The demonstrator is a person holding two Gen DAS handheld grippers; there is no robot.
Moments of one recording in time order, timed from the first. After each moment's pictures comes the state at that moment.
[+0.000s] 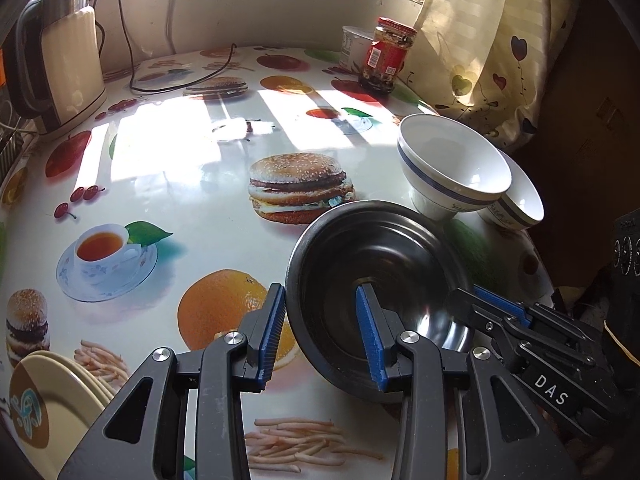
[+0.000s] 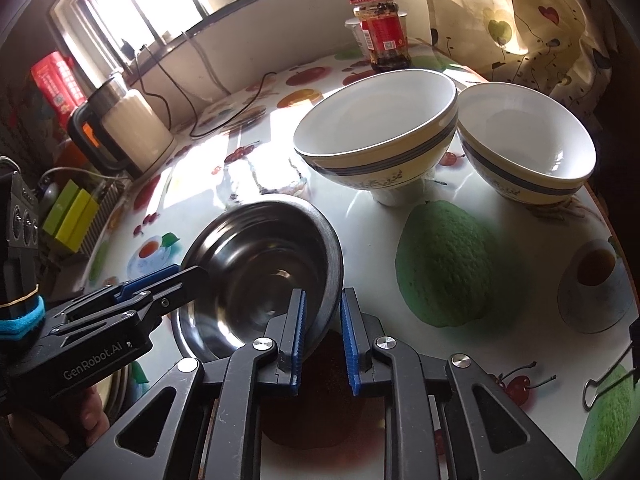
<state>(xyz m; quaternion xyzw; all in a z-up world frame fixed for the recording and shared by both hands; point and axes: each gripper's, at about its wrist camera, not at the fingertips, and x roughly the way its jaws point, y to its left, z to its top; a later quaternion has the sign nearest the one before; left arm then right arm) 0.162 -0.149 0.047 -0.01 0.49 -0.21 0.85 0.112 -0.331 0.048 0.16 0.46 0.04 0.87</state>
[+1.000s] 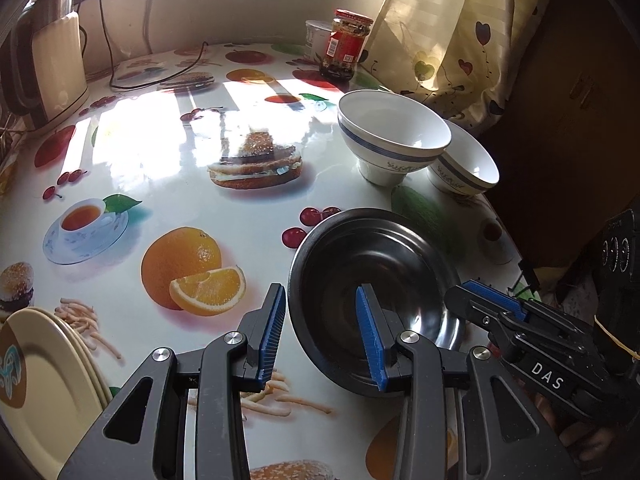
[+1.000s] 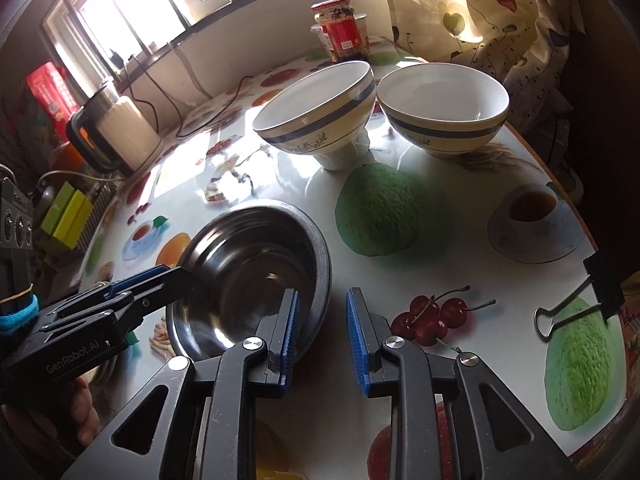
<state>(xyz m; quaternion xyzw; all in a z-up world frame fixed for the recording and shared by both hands) 0.120 -0.162 0.057 -0.01 0.49 -0.24 0.84 0.057 -0.358 0.053 0.18 0.45 0.01 0.87</state>
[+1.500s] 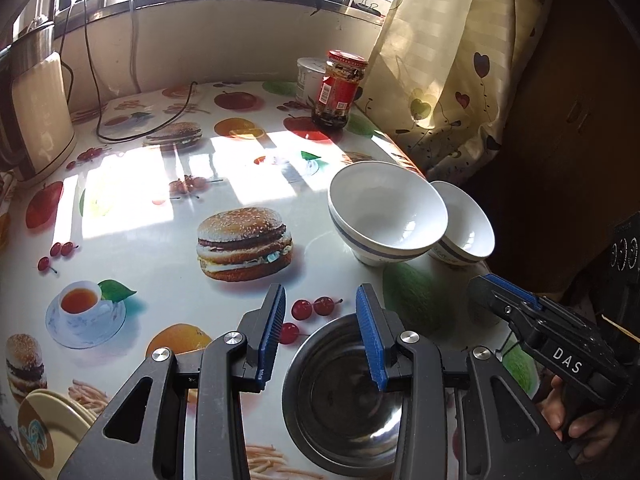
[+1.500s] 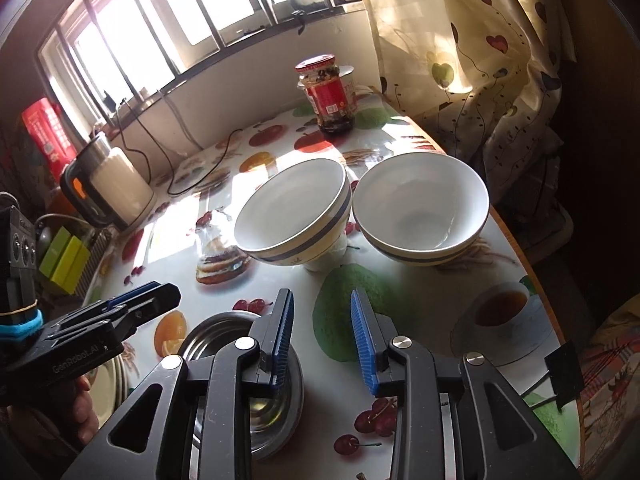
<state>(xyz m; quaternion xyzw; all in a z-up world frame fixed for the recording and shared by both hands) 0.175 -0.182 0.094 -0.02 0.45 -0.25 0.85 0.099 -0.392 0.100 0.17 0.40 -0.01 0.90</state>
